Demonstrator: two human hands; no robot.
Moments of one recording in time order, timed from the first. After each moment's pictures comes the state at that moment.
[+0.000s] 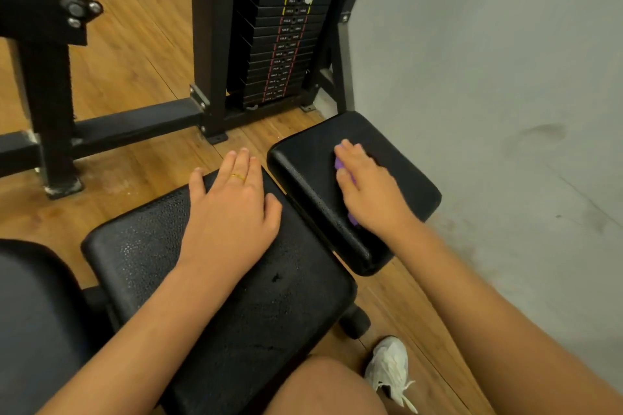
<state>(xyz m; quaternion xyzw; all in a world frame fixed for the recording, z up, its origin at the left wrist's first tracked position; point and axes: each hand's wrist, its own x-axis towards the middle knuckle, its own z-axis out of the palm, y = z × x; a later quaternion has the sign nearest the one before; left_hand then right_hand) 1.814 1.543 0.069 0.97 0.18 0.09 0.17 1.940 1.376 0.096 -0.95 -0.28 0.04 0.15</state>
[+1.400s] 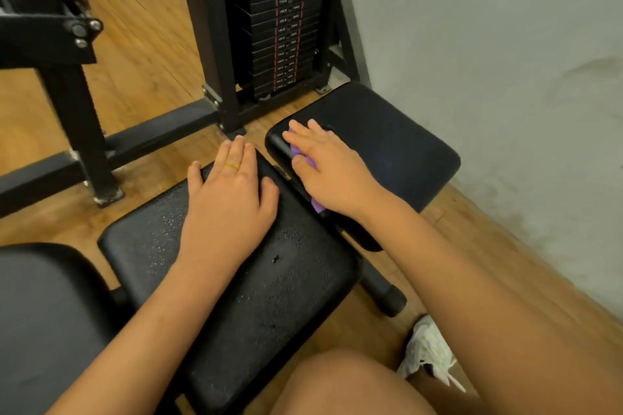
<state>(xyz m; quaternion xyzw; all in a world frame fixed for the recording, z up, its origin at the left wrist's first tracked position) 1.826 1.537 0.060 0.97 0.17 0.11 0.14 1.938 1.408 0.085 -0.90 -0.39 0.06 0.19</state>
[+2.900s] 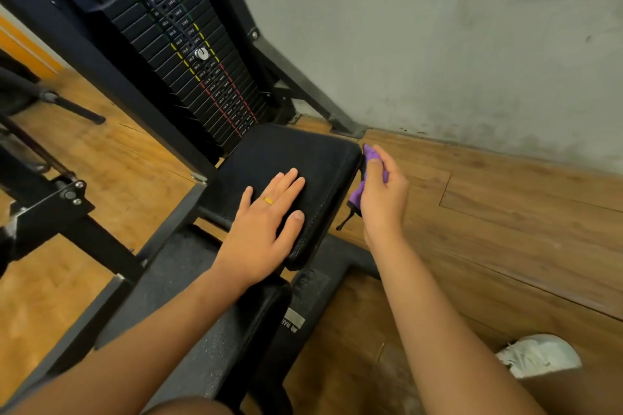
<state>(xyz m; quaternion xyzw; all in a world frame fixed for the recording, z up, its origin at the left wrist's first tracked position) 1.883 1.433 0.083 0.98 -0.12 0.00 0.15 1.948 1.261 0.027 -0.59 0.19 -0.07 0.78</state>
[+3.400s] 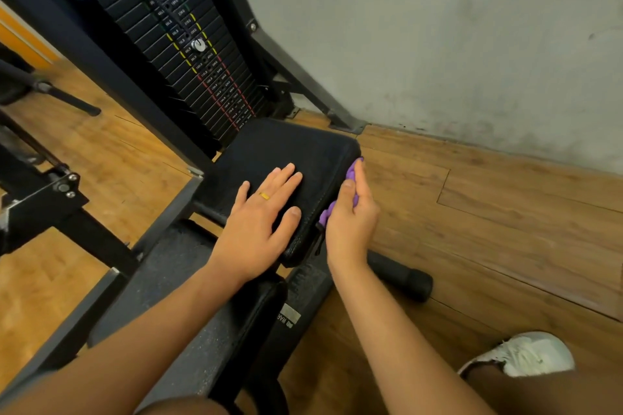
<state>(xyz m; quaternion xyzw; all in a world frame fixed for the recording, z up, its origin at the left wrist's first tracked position) 1.884 1.434 0.081 0.98 -0.12 0.01 0.14 1.909 1.303 0.029 -0.53 0.20 -0.10 0.82</state>
